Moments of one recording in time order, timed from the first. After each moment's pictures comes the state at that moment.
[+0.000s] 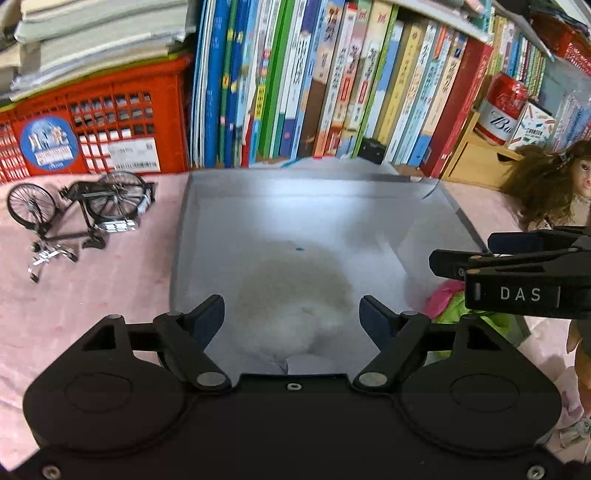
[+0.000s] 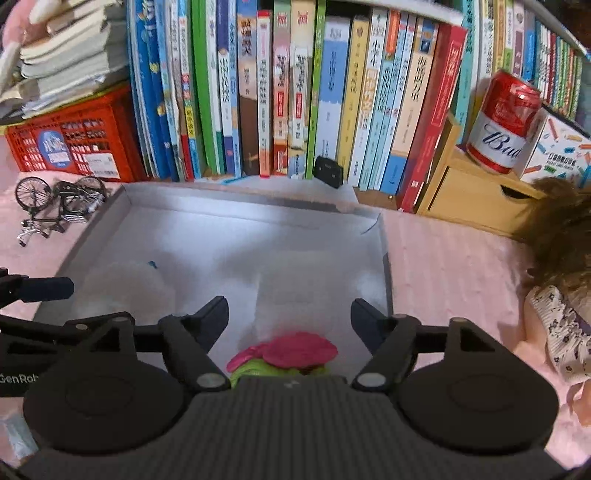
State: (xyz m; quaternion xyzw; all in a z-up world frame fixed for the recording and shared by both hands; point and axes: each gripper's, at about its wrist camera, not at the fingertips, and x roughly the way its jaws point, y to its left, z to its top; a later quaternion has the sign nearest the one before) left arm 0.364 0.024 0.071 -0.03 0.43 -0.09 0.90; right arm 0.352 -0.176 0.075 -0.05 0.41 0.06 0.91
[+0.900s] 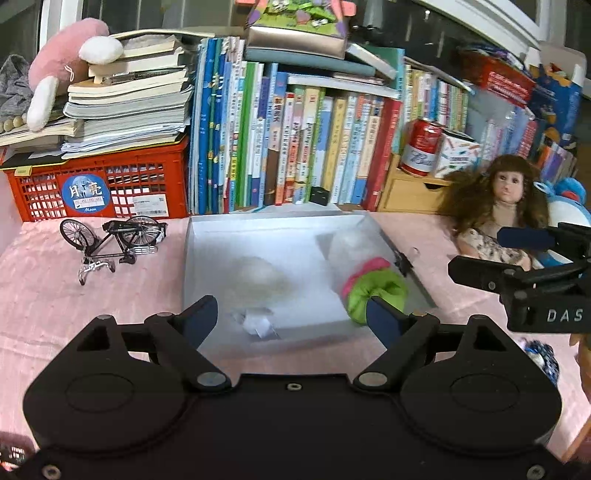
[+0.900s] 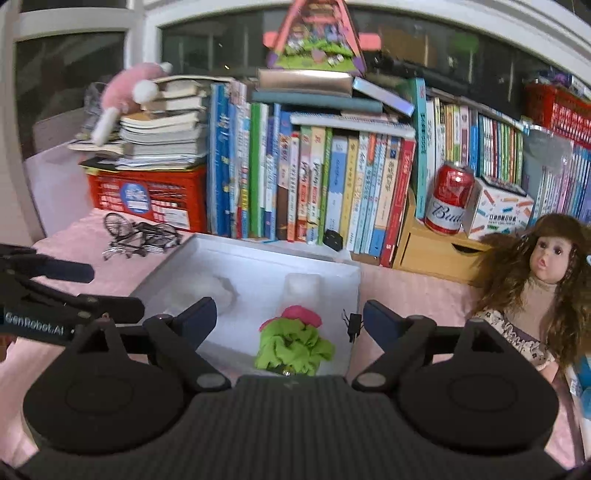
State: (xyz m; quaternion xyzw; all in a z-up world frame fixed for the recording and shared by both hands) left arm 0.220 0.012 0.155 -0.02 0.34 -0.12 0.93; right arm 0.195 -0.214 0.145 -0.06 0.26 0.12 0.96
